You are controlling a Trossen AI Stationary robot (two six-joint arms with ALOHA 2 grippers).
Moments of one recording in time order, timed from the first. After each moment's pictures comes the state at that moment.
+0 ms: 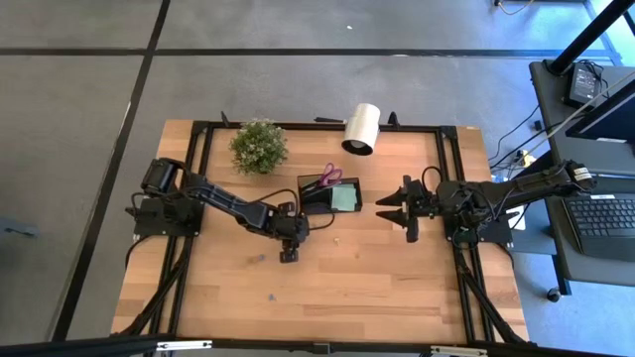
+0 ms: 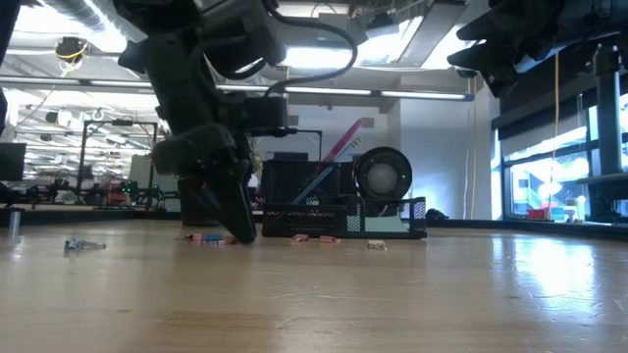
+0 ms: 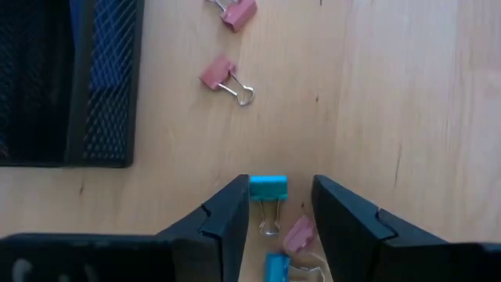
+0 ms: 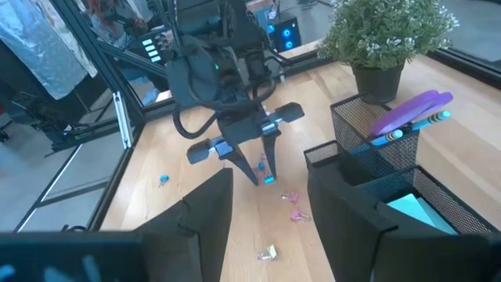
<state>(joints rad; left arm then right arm) -0.18 1.79 0.94 -0.26 -0.20 -0.28 0.19 0.75 0.43 0.08 0.19 0.37</state>
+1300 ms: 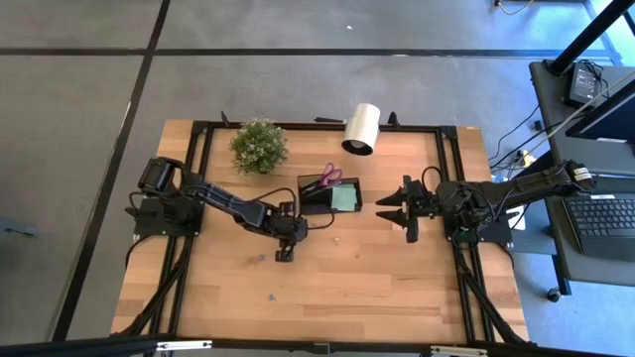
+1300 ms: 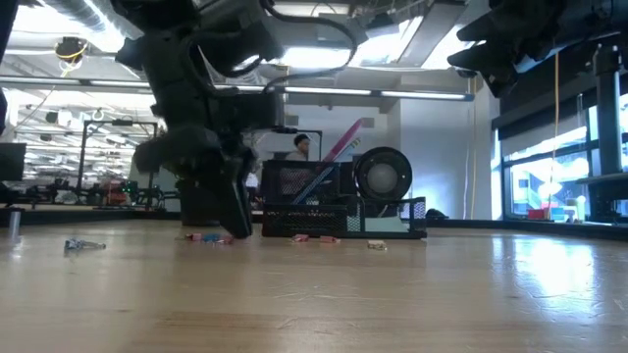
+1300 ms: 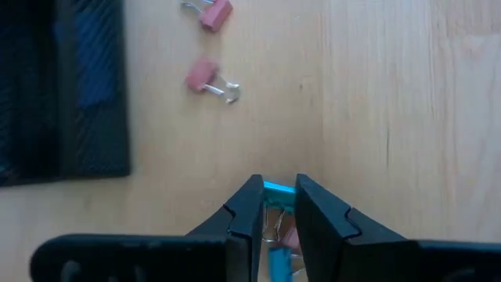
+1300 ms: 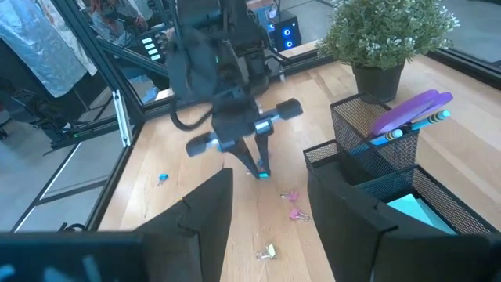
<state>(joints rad) -0.18 1.77 0.93 -0.27 -0.19 -0.14 0.19 0.75 0.43 0.08 0.19 0.36</state>
